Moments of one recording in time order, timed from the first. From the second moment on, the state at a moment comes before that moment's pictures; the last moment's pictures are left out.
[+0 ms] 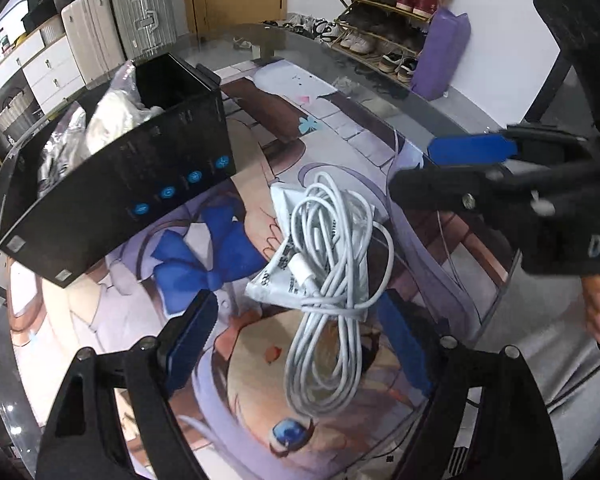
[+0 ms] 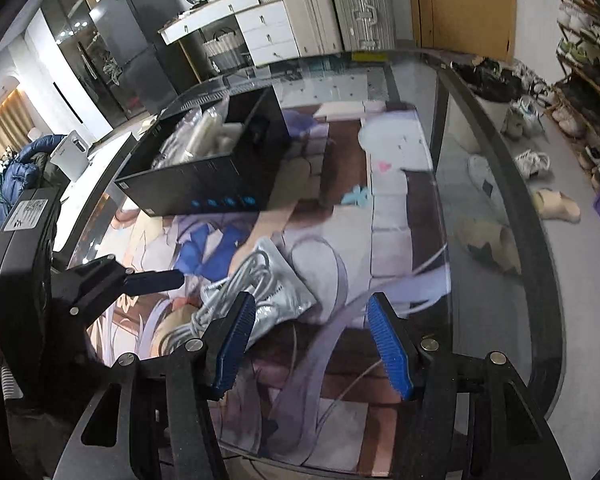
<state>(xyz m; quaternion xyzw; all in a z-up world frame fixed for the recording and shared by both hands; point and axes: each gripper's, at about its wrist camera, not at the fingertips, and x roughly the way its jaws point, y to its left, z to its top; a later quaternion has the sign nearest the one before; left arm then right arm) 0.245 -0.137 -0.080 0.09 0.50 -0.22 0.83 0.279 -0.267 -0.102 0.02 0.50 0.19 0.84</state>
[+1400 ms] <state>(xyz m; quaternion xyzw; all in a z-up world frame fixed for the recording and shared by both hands) 0.236 0.026 -0.071 0.00 0.49 -0.11 0.86 0.315 -0.104 -0.135 0.01 0.55 0.20 0.81</state>
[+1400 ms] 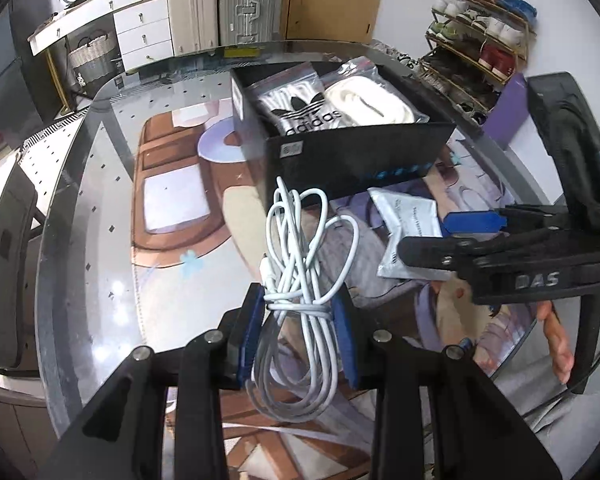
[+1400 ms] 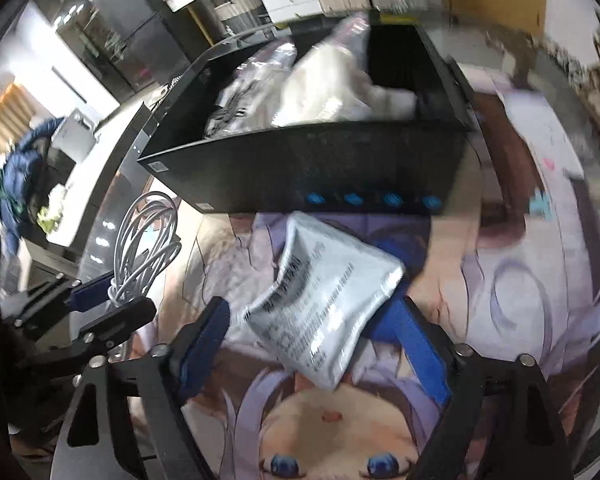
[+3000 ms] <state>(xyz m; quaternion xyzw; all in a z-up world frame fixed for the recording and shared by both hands) 0.252 -0.012 -0.087 0.03 0.51 -0.09 0.85 0.276 -0.119 -0.138 -0.09 0.54 0.28 0.79</state>
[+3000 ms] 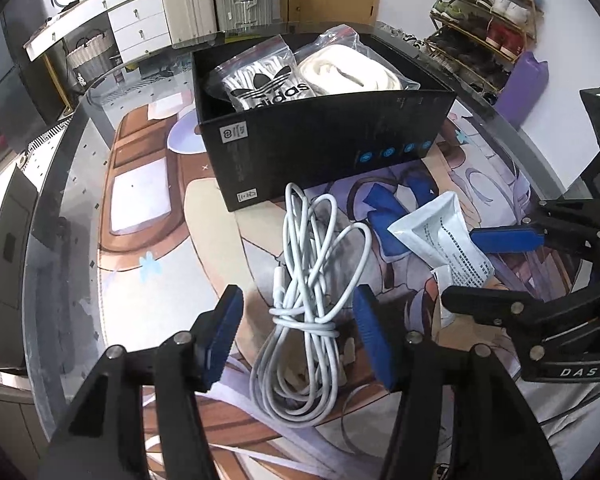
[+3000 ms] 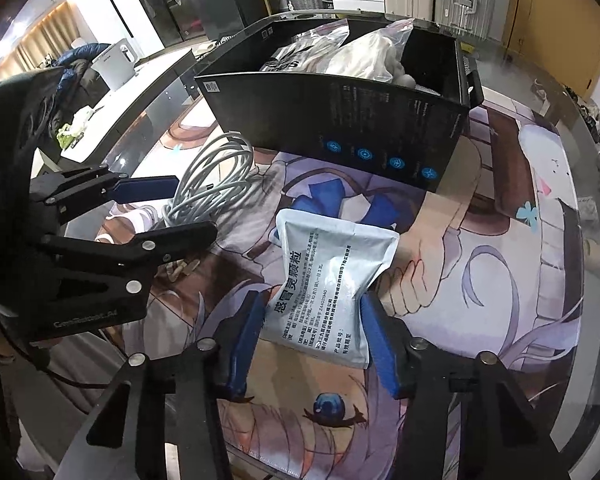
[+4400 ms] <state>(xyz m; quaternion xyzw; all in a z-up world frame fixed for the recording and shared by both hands) 0.229 -0.008 -0.068 0.05 0.48 -0.11 0.87 0.269 -0.103 -0.121 -0.10 0.52 0.28 0.80</state>
